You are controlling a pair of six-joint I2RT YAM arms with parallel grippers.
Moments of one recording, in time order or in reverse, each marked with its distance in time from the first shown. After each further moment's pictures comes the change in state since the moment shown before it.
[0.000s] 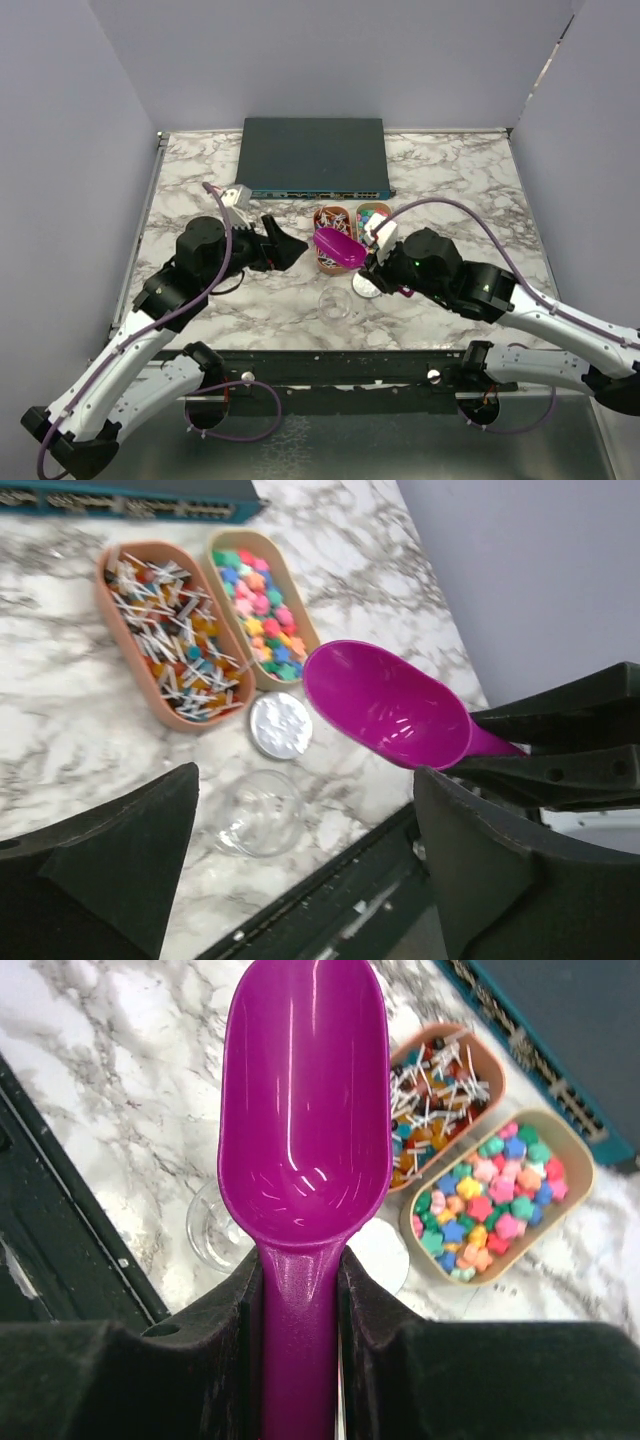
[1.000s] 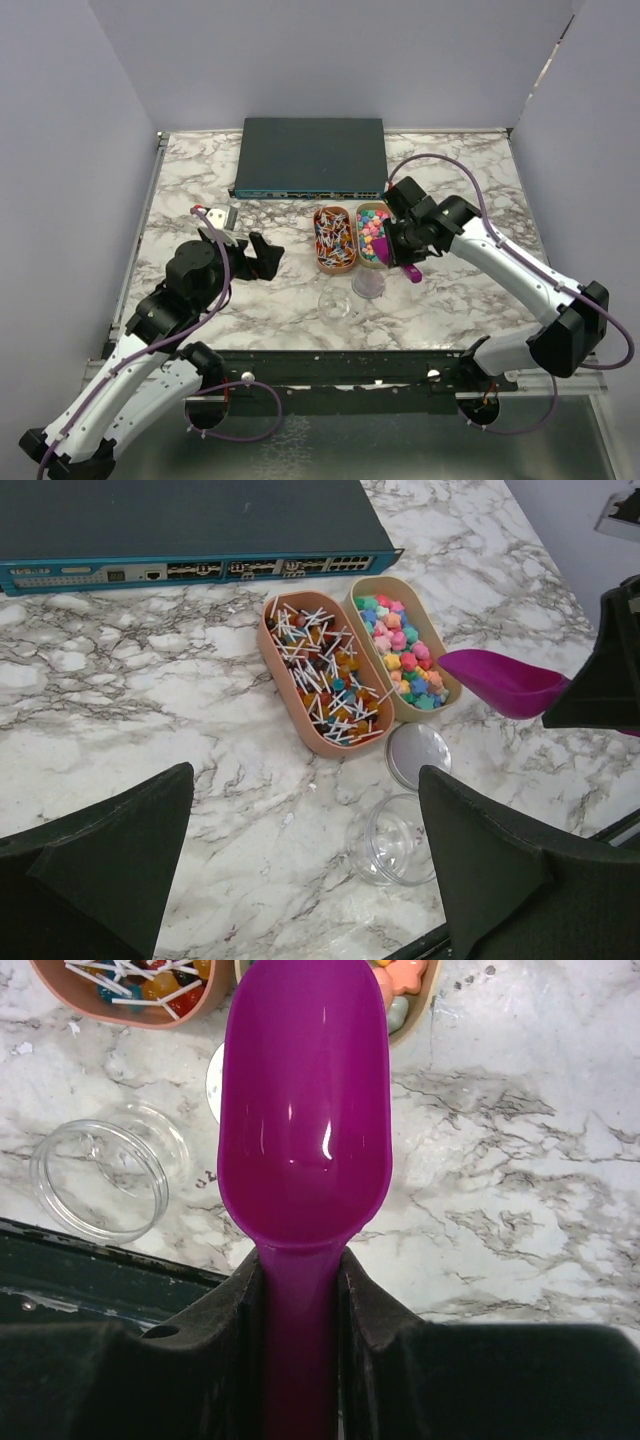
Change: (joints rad) left arm 0.000 -0.177 -0.145 -0.006 -0.295 0.269; right arm -0.362 0.425 0.333 -0.612 -0.010 0.514
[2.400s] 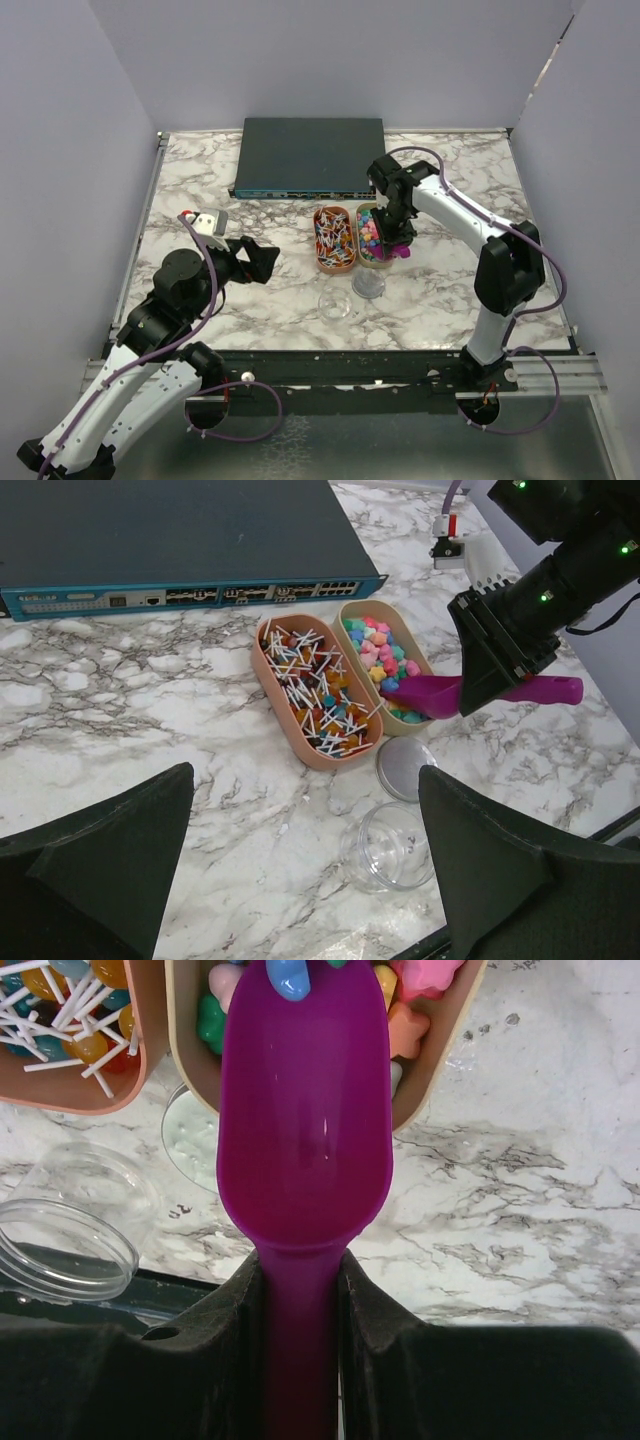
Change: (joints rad) left arm 0.000 -0.079 -0.004 0.000 0.000 0.007; right arm -0.159 0.451 0.275 -0.126 -0.171 -0.149
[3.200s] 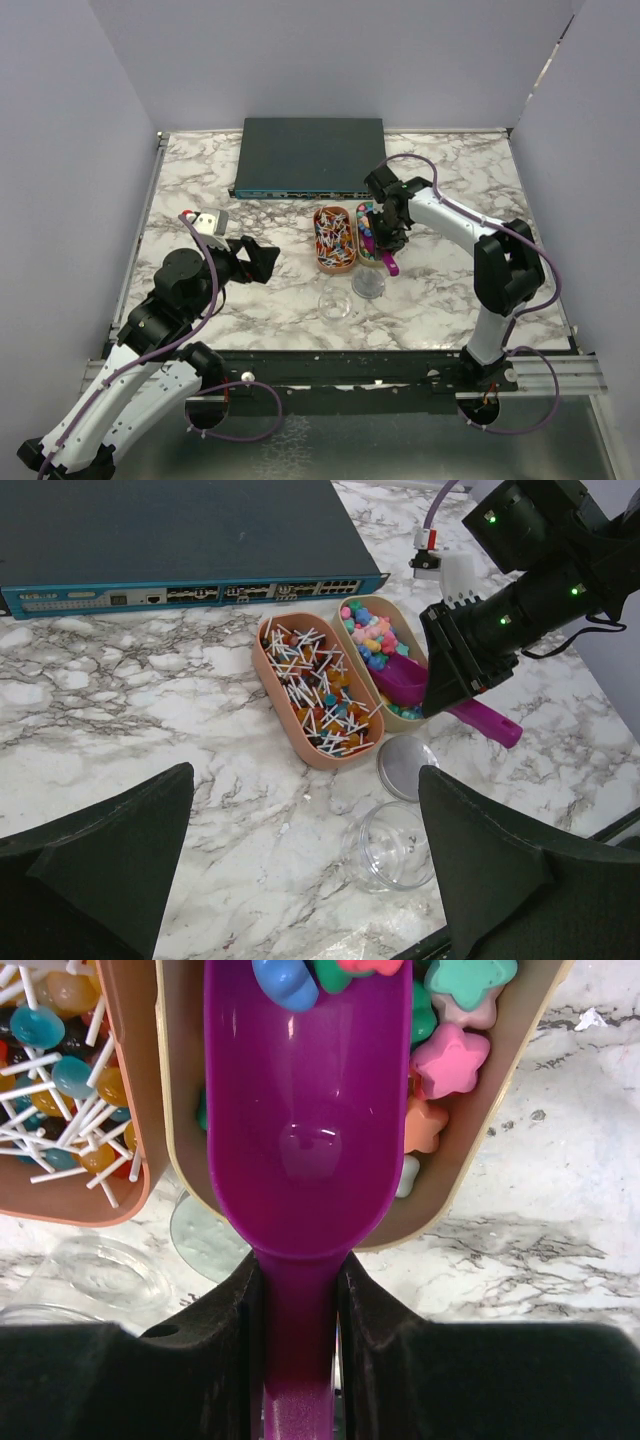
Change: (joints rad) left arm 0.000 0.002 0.000 0.000 -0.002 0.000; right arm -0.001 0.016 -0.146 0.262 0.033 0.063
